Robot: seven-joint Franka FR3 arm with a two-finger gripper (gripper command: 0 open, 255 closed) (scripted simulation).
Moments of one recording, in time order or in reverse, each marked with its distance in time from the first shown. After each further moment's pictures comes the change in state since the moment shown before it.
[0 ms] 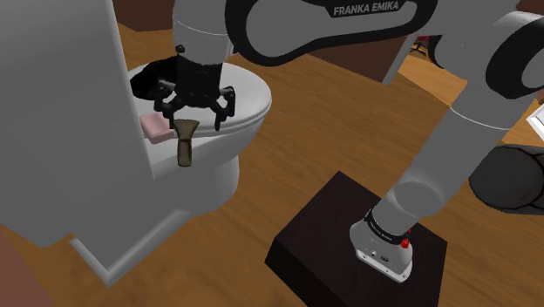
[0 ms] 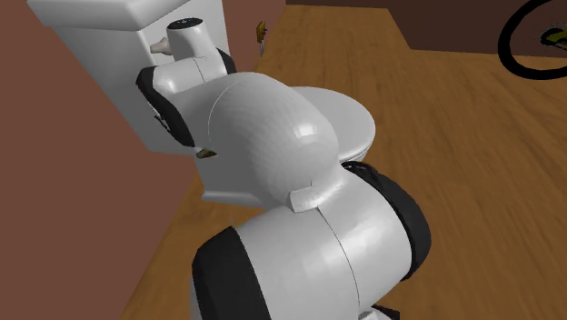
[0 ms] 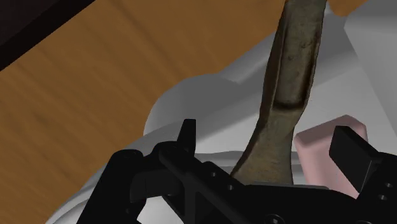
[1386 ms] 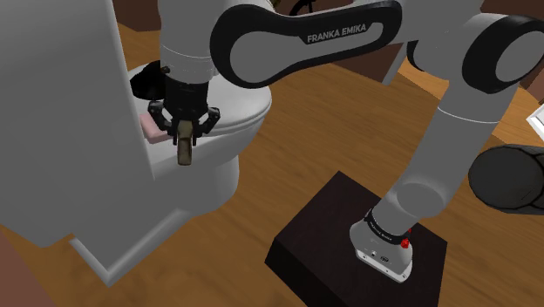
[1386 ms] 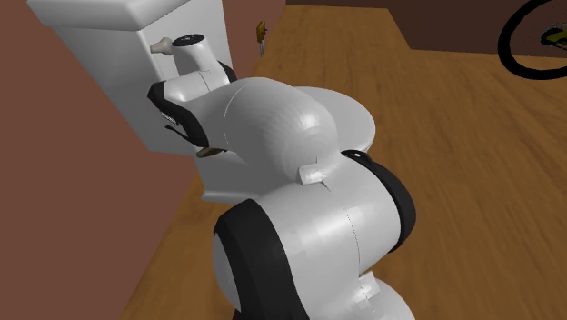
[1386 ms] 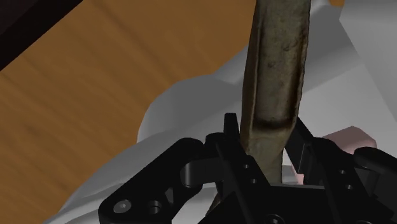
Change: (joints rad) arm 0.045 0.114 -0.009 0.012 -0.102 0.062 0.113
